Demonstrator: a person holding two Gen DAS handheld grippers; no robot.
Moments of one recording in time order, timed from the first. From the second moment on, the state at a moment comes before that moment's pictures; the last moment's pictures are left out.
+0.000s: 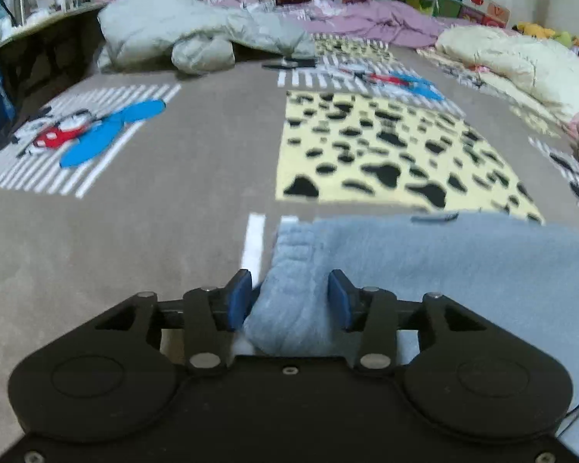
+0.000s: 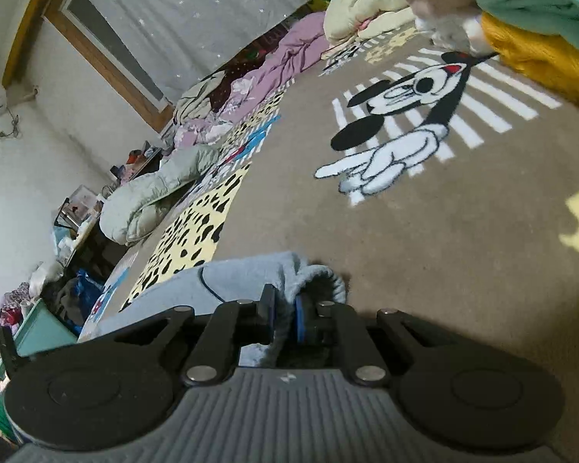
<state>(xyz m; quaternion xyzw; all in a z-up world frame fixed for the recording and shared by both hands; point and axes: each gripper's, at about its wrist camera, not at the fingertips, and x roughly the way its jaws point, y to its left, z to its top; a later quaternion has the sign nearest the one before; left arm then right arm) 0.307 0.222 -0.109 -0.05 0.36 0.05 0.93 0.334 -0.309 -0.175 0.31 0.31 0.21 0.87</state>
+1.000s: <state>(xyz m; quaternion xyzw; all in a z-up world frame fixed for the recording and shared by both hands) 0.214 0.038 -0.062 0.03 0.29 -0.16 0.94 0.202 -0.207 -0.105 -0.07 0.26 0.33 0.90</state>
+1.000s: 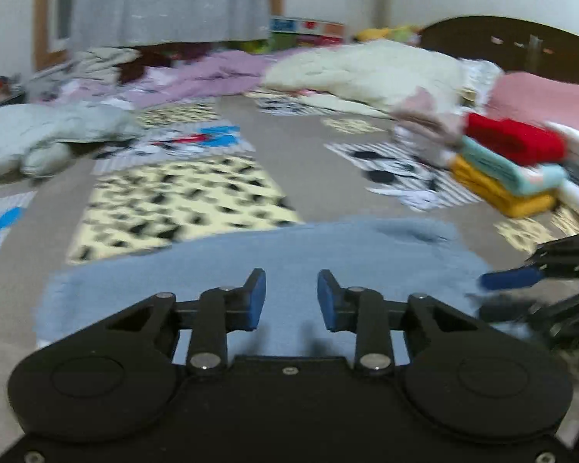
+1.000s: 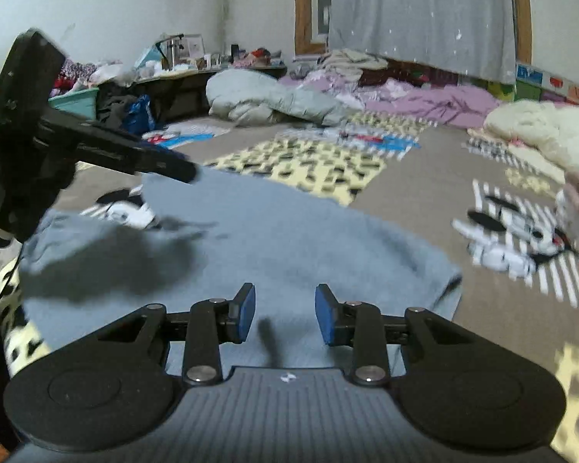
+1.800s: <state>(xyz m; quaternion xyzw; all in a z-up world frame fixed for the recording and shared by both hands) 0.051 0.095 -0.080 0.21 0.26 -0.01 0.94 0.091 -0.219 -0.140 -0.30 0.19 0.26 0.90</state>
